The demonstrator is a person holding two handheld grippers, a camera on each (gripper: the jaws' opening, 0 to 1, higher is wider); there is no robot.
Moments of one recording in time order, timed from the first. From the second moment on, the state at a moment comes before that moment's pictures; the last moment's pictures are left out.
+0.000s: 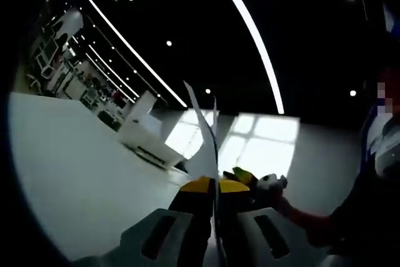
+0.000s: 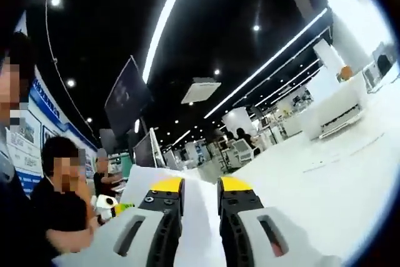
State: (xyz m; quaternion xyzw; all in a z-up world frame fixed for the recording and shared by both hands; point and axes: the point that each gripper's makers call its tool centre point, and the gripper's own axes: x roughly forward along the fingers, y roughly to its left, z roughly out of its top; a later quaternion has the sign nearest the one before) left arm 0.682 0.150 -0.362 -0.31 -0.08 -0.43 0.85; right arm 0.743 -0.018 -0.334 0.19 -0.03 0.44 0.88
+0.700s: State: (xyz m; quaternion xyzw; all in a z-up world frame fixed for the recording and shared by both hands) left arm 0.649 0.111 -0.353 -0.25 -0.07 -0.50 0.83; right arm 0.727 0.015 -0.291 -0.02 0.02 0.58 0.82
